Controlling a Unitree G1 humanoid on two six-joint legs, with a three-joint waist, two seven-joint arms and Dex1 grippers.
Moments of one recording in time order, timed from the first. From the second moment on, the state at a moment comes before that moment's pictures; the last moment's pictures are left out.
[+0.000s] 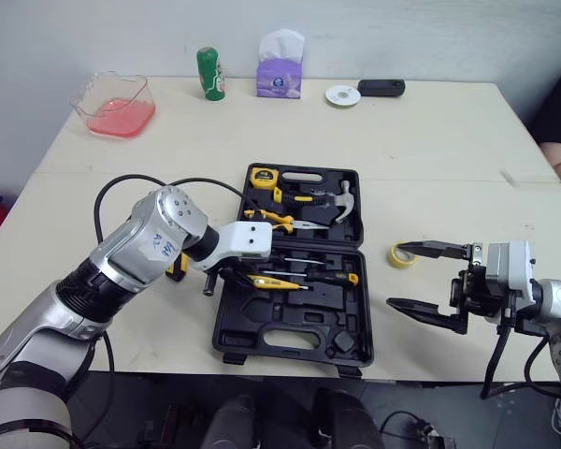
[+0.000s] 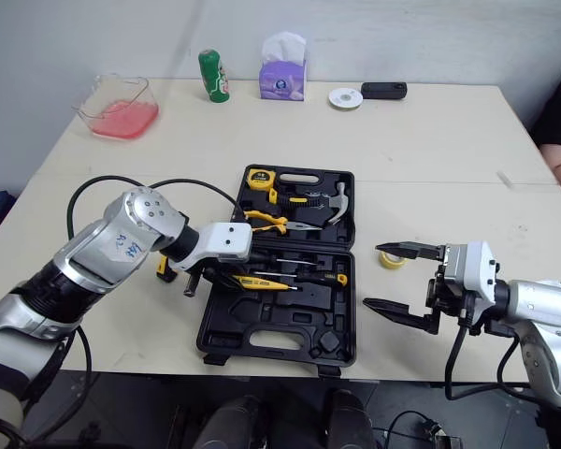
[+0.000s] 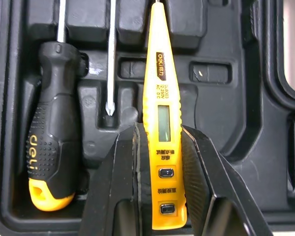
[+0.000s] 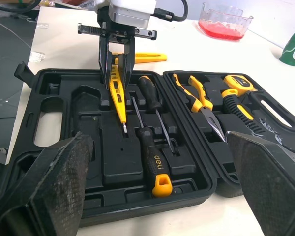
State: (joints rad) left arm -0.91 0.80 -0.60 -0.15 -0.02 0.76 -1.31; right arm -0.03 -0.81 -0.27 -0.27 0.60 0.07 1.23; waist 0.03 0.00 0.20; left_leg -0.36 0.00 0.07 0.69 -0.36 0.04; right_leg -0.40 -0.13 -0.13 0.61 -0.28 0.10
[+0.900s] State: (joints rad) left arm -0.89 0.71 -0.51 -0.11 -0.03 0.67 -1.30; right arm 0.01 -0.78 -0.27 -0.19 0.58 -0.04 1.27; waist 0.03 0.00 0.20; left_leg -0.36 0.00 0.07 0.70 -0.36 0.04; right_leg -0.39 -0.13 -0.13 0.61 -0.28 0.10
